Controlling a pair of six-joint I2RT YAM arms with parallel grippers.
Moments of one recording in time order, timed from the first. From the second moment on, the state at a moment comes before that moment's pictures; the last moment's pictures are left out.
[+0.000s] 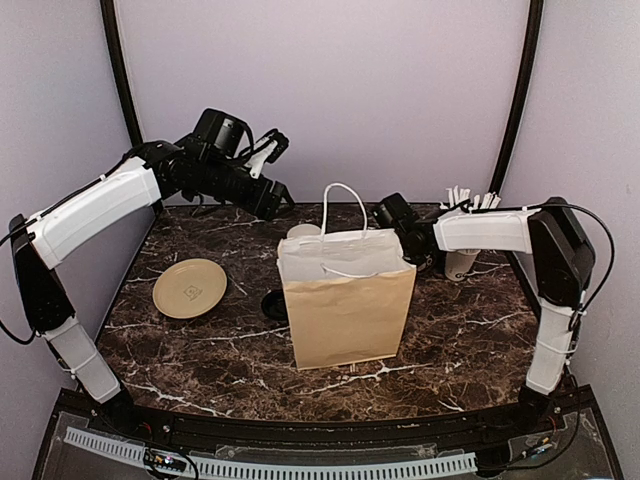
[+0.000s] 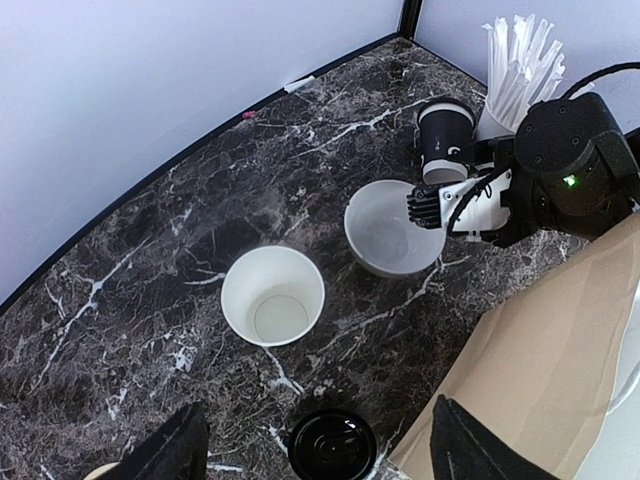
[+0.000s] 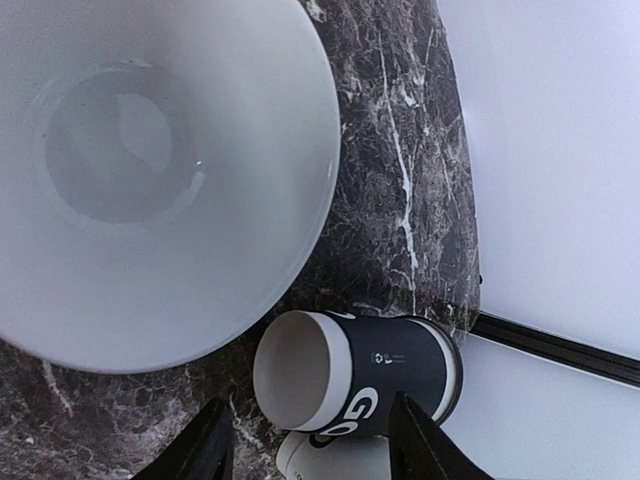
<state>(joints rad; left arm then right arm) -0.66 1.65 1.71 -0.73 0.07 0.01 0.68 1.90 1.35 -0.44 0.58 -0.68</state>
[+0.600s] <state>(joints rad) -0.66 1.65 1.69 -0.72 0.07 0.01 0.65 2.03 1.31 -0.37 0.67 -0.71</state>
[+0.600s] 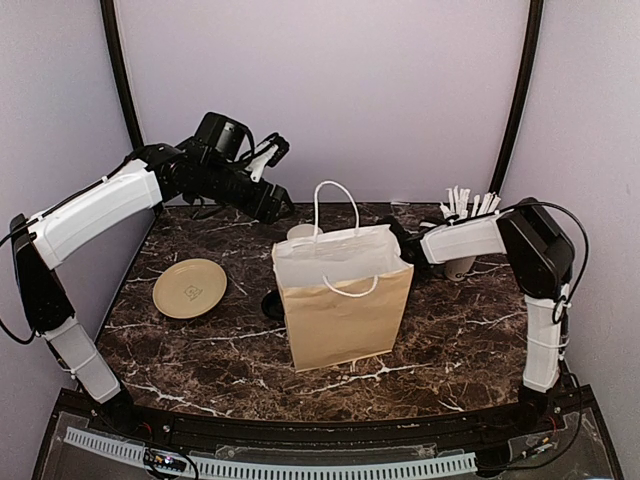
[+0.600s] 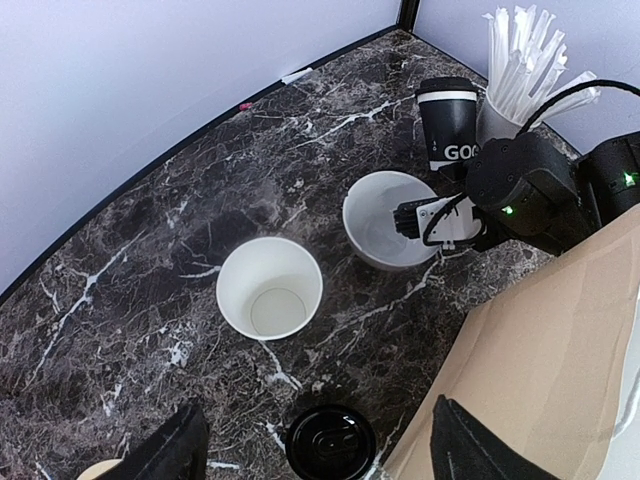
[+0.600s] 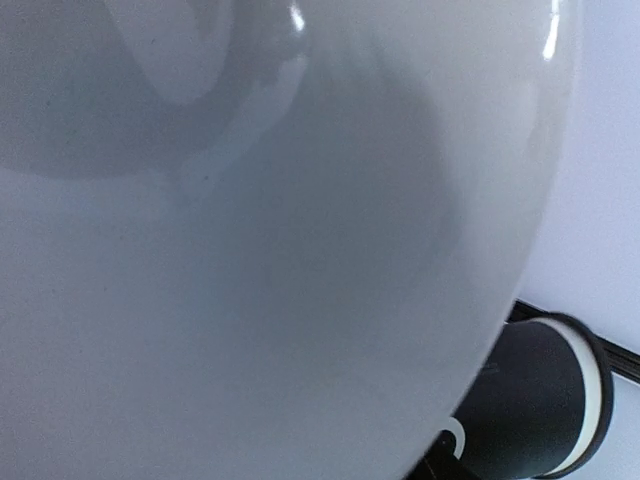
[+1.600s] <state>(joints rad) -0.66 1.65 1.68 -0.71 0.12 0.01 0.62 2.03 1.25 -0.19 0.77 -0.90</state>
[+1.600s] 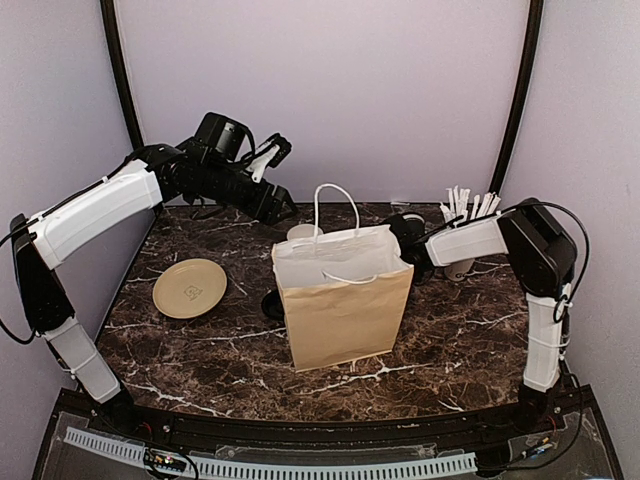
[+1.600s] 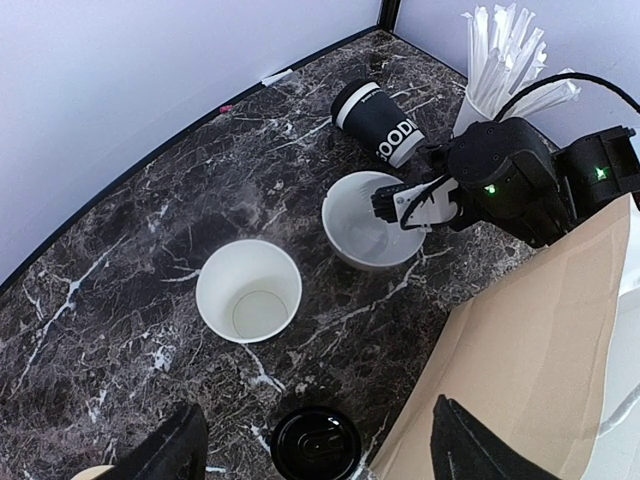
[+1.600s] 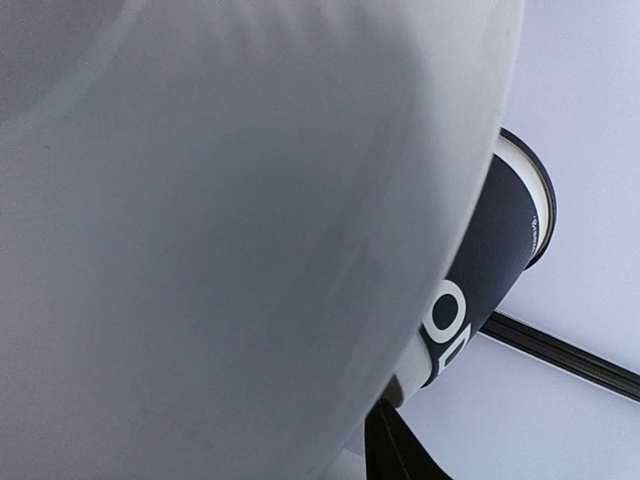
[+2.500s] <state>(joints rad) -0.66 1.66 1.68 -0.71 0.13 0.01 0.58 1.95 1.19 0.14 0.82 -1.11</state>
